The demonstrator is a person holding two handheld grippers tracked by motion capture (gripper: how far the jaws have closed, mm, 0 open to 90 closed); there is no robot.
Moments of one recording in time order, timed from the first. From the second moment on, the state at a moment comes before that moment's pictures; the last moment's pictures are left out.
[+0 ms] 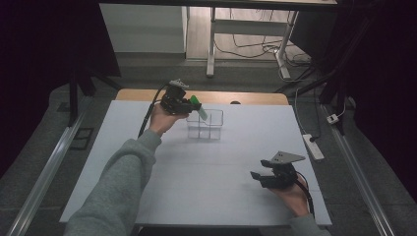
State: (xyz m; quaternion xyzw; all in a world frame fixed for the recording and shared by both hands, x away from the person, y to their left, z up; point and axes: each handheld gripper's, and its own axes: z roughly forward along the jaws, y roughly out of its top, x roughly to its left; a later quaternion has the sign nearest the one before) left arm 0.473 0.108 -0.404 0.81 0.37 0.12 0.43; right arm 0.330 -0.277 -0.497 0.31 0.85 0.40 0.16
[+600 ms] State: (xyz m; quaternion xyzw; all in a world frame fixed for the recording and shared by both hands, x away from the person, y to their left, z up) left arm 0.423 0.156 -0.416 0.81 0.35 0.10 0.46; right arm 0.329 -0.278 -0.497 0.31 0.85 0.40 0.16
